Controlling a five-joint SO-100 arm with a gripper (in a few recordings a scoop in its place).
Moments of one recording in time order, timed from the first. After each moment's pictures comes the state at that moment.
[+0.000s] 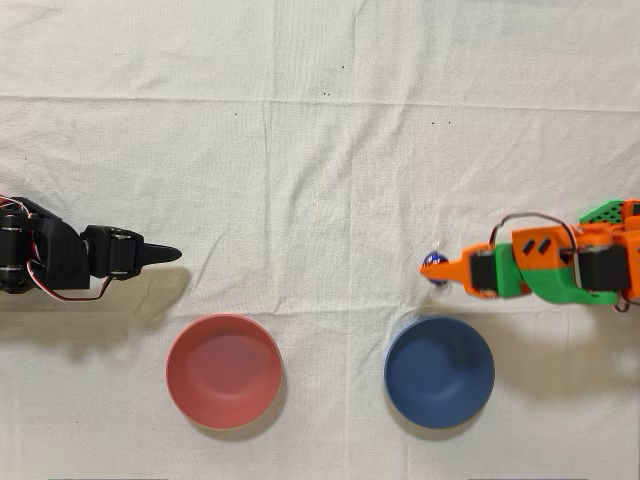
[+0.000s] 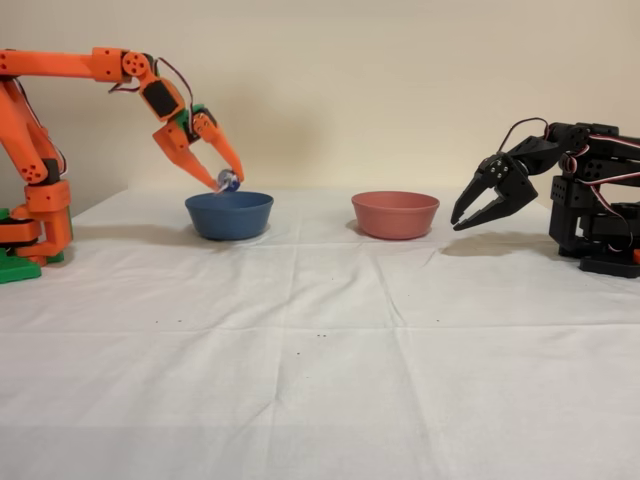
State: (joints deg) arm -10.5 112.0 115.2 54.5 -1.1
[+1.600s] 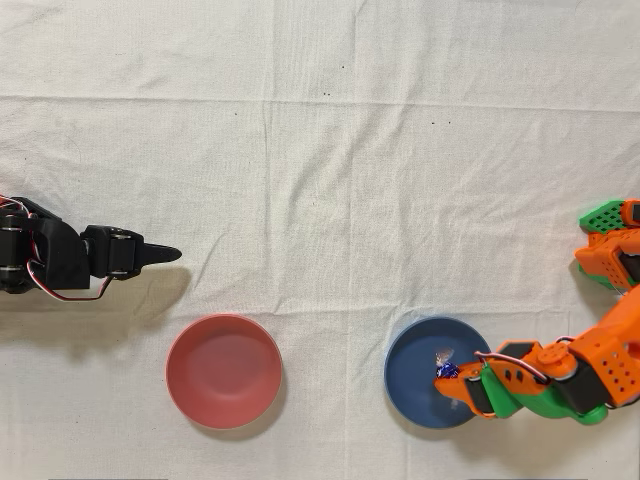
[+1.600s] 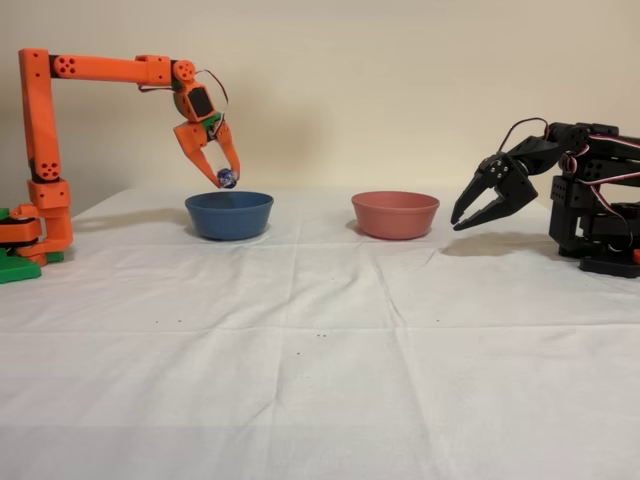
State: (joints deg) arm -35.0 88.6 94.0 65.7 8.2
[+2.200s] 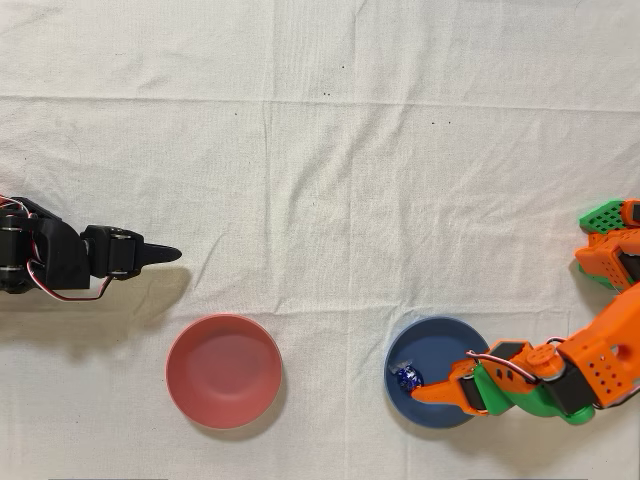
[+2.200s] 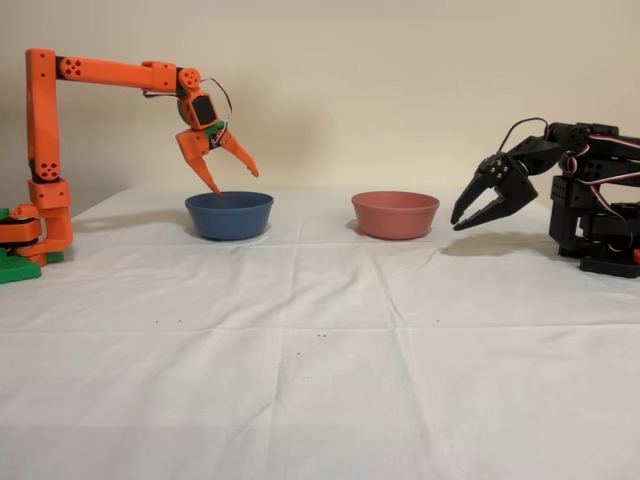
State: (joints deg) arm -35.0 85.6 93.9 65.7 7.1
